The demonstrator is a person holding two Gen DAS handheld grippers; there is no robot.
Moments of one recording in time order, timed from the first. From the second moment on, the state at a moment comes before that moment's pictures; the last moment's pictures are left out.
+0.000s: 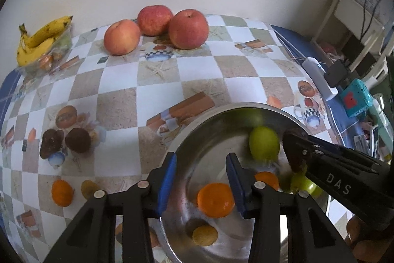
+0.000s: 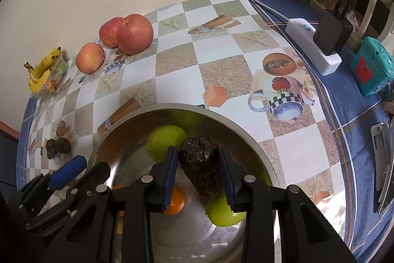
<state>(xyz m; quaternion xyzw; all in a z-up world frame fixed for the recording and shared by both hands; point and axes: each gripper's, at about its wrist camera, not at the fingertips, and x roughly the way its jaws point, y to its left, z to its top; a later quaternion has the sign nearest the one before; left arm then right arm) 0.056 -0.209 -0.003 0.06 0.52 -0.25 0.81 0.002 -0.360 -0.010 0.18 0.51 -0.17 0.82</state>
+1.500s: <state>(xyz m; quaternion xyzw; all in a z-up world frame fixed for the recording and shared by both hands) 0.083 -0.085 -0.017 -0.07 0.59 -0.05 0.80 0.009 -0.329 -0.003 0.13 0.52 -0.18 0.83</state>
